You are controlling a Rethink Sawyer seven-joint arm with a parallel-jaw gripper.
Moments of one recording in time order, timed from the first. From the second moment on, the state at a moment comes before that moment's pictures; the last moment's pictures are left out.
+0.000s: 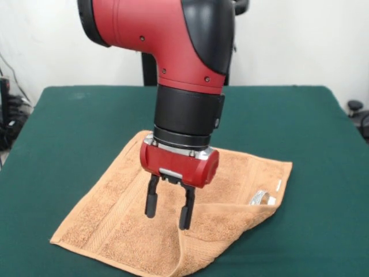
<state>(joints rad) -0.14 -0.36 -0.12 1.35 0.13 0.15 1.97</state>
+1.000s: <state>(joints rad) -0.10 -0.33 -0.12 1.35 0.13 0.14 1.97</state>
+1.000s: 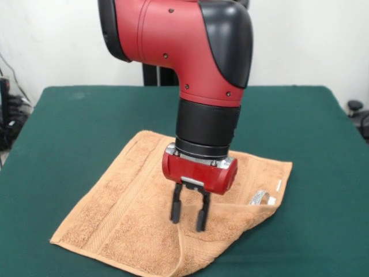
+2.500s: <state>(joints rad) -0.11 -0.33 -0.12 1.35 0.13 0.11 1.97</state>
